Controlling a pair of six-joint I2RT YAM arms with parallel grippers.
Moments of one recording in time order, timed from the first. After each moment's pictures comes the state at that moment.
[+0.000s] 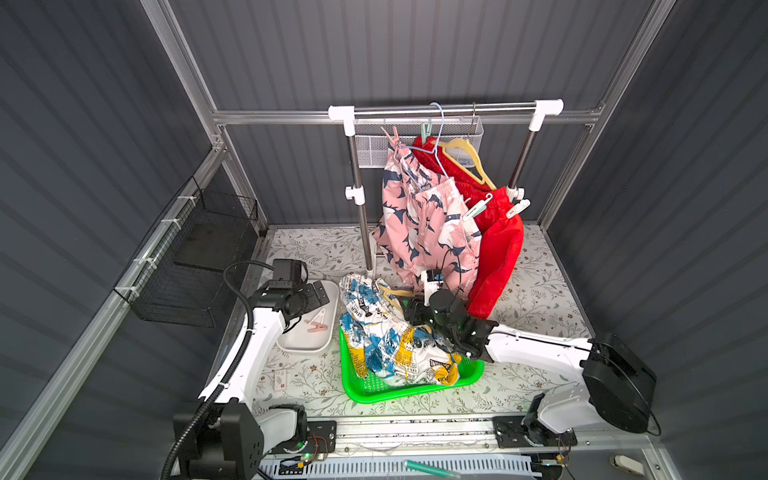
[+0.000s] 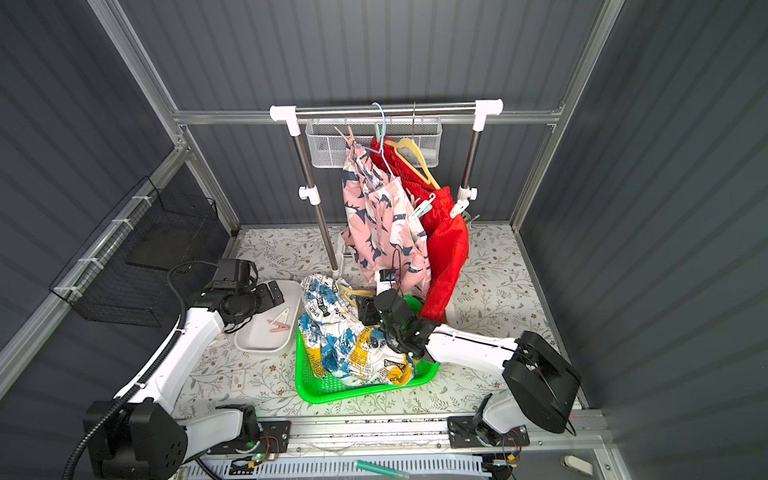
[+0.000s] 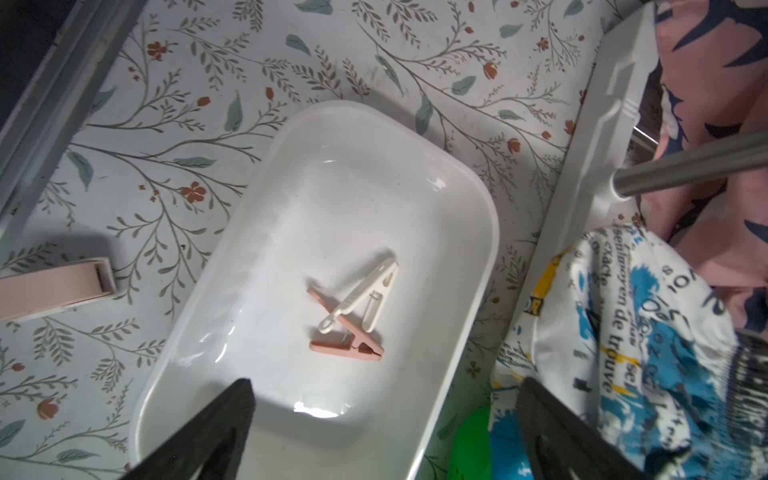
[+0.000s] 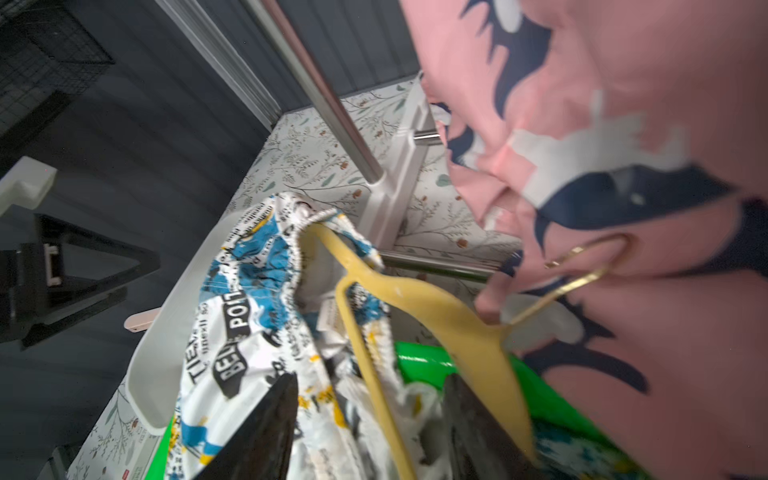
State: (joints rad) left arm -0.10 1.21 0.99 -0.77 -0.03 -0.46; right arm 0.89 1.41 0.74 0.23 0.24 0.64
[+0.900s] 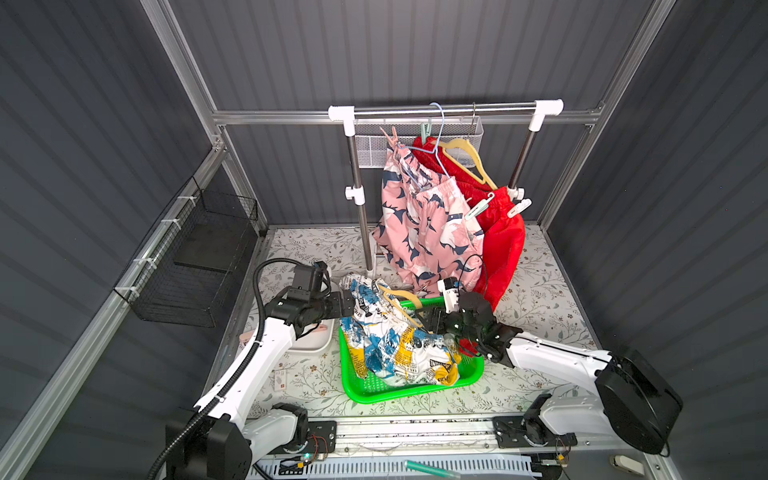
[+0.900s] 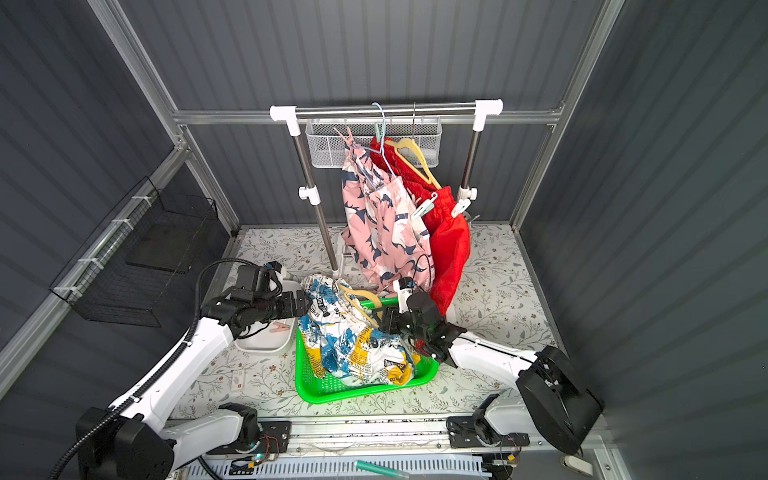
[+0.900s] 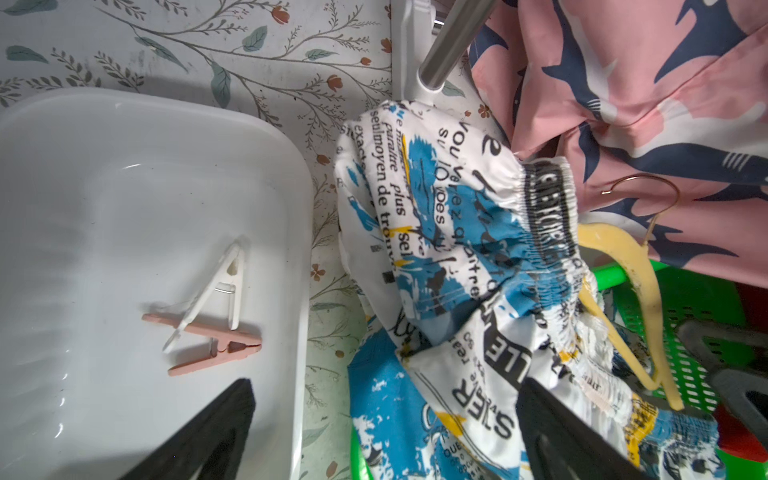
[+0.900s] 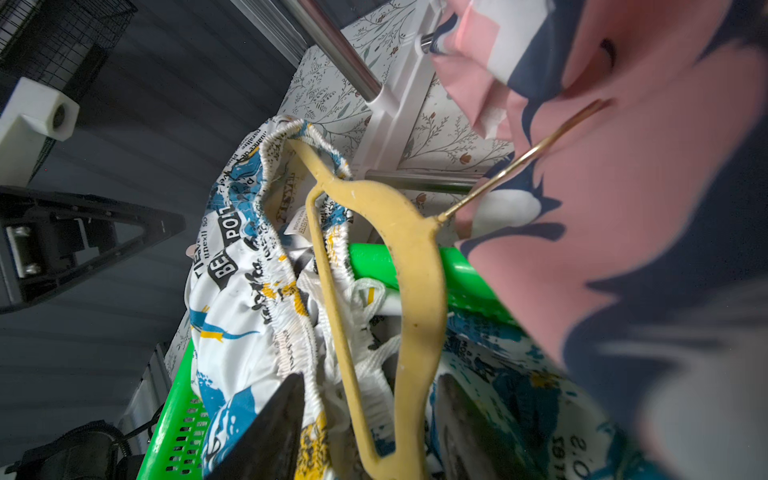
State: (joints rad) left arm -0.29 1.15 0.93 -0.67 0.14 -0.32; right arm 0.70 1.33 0.57 0.29 -0.18 0.65
